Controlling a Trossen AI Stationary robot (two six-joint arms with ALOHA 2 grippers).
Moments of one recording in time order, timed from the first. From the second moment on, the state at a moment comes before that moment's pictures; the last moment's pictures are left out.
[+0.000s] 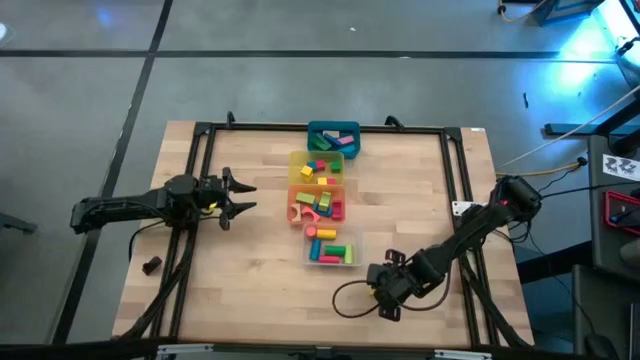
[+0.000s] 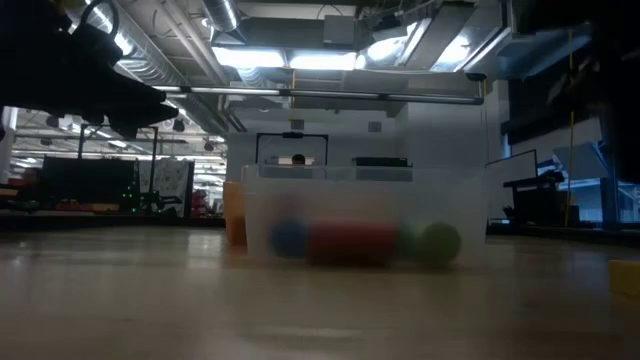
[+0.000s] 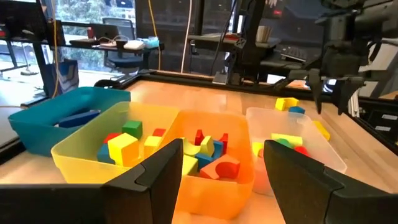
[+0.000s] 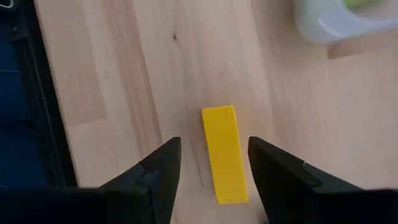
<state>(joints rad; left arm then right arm) 0.16 0.09 0.01 0.01 0.01 -0.07 0.65 1.70 1.15 -0.68 0.08 0.87</state>
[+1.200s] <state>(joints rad) 0.16 0.09 0.01 0.01 0.01 -0.10 0.66 1.83 1.07 -0.56 0.03 0.81</state>
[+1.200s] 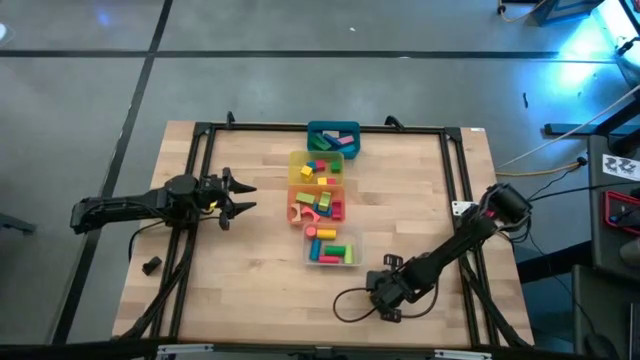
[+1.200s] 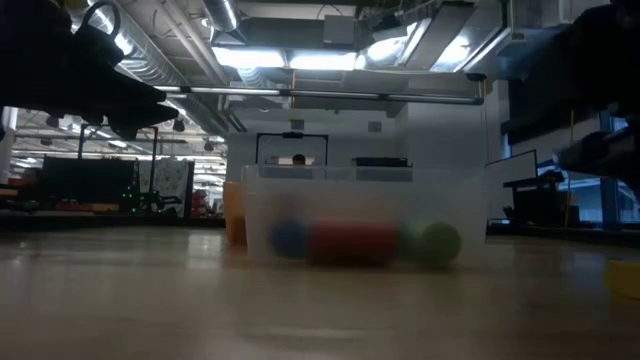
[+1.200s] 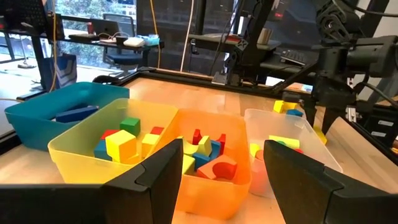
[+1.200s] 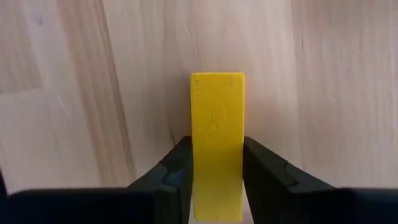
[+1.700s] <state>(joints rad) 0.16 0.09 0.01 0.01 0.01 -0.11 0.60 1.83 1.41 -1.06 0.18 0.62</state>
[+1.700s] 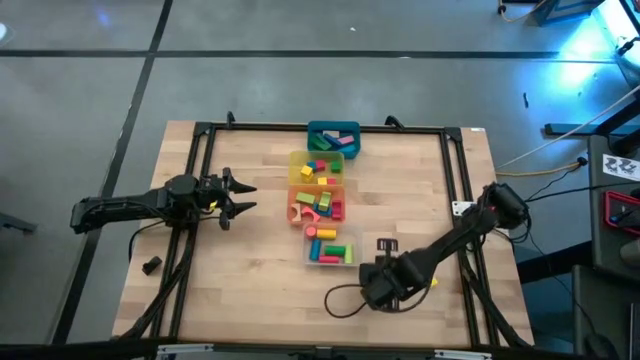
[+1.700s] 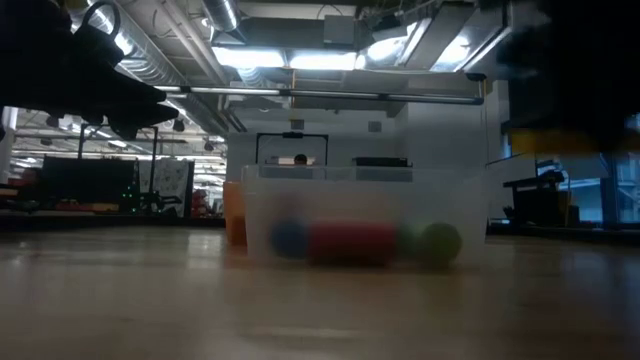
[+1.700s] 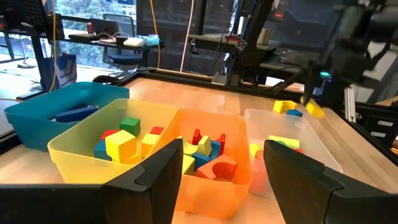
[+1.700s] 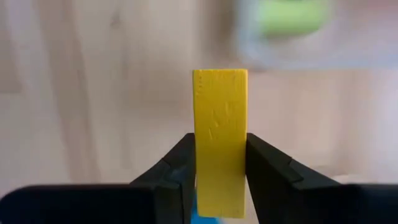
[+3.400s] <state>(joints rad) 0.16 0.09 0.01 0.01 0.01 -0.11 -0.46 1.98 1.65 -0.64 0.24 -0.48</state>
